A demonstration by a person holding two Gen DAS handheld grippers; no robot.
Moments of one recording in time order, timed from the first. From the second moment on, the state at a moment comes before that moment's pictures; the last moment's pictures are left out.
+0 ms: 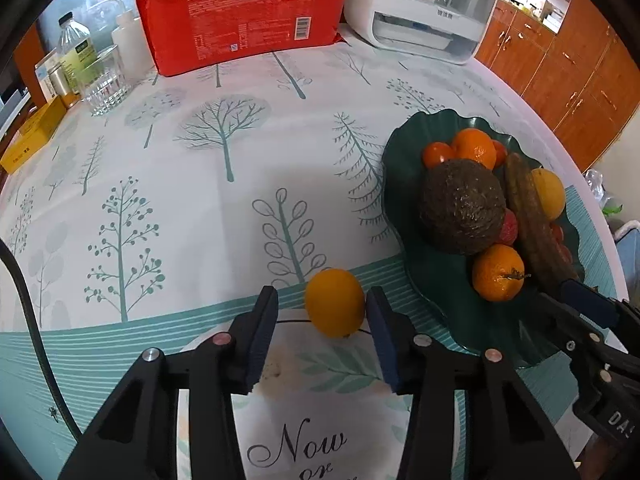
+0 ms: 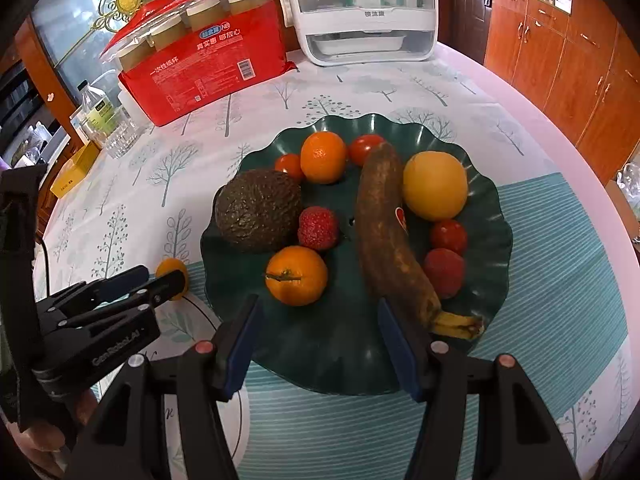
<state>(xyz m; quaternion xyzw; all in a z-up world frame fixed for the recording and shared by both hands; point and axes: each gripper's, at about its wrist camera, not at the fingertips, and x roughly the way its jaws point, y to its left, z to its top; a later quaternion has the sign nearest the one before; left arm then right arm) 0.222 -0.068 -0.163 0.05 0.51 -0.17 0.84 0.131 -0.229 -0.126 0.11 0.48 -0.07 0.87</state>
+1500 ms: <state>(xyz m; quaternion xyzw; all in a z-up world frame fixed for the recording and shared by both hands) 0.211 -0.195 -0.065 0.08 0.46 -0.27 0.84 0.093 -0.317 -0.066 0.13 0.42 -0.15 0.89</state>
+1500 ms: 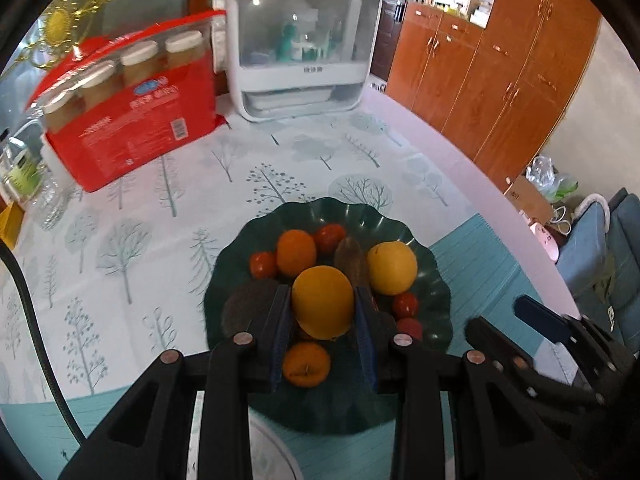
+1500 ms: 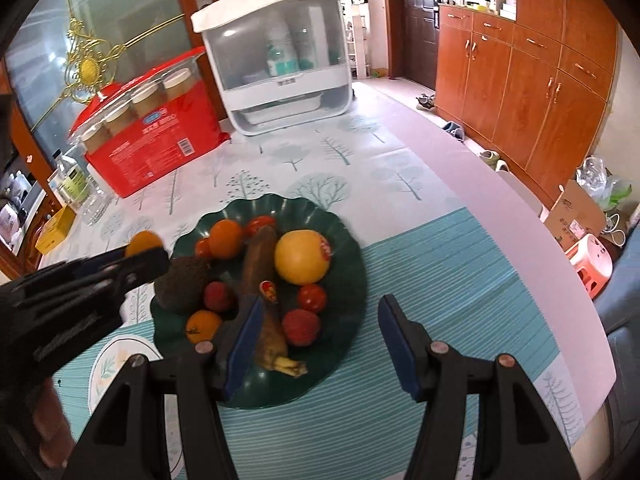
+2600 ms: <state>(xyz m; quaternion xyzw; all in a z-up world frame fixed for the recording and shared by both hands) 0.181 -0.161 -0.032 0.07 0.44 -0.22 0.87 0.093 -0.297 -0.050 0.11 0.42 -0.11 0.90</state>
